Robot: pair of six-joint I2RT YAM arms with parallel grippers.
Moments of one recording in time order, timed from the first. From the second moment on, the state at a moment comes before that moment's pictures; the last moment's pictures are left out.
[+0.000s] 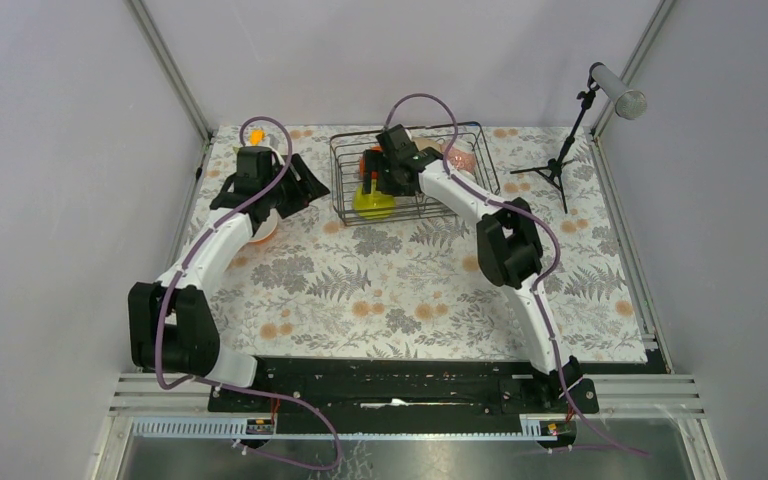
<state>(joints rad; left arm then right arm) -0.13 1.44 1.12 -0.33 0.26 -0.65 0.61 2.38 2.11 -0.60 0.03 0.53</state>
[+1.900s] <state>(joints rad) -0.27 1.91 1.65 -0.53 0.27 -0.53 0.48 2.15 1.82 -0.39 -0.20 0.61</state>
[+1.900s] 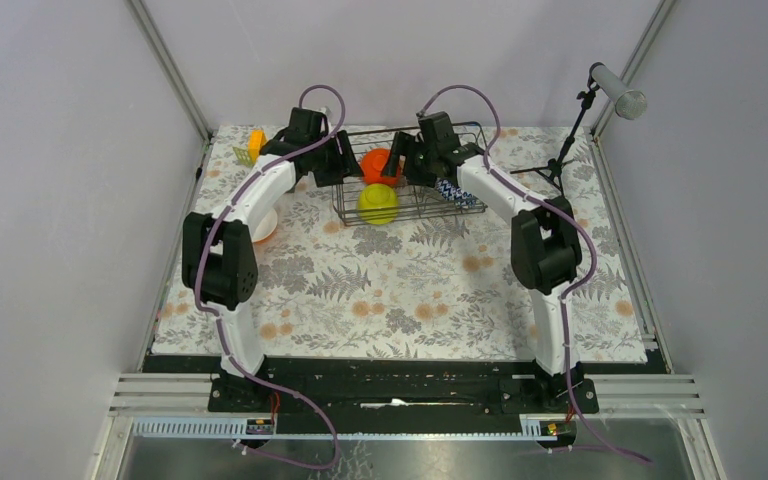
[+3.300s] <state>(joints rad) -0.19 1.68 1.39 -0.46 0.16 -0.55 0.53 2.40 2.05 -0.52 -0.20 0.70</state>
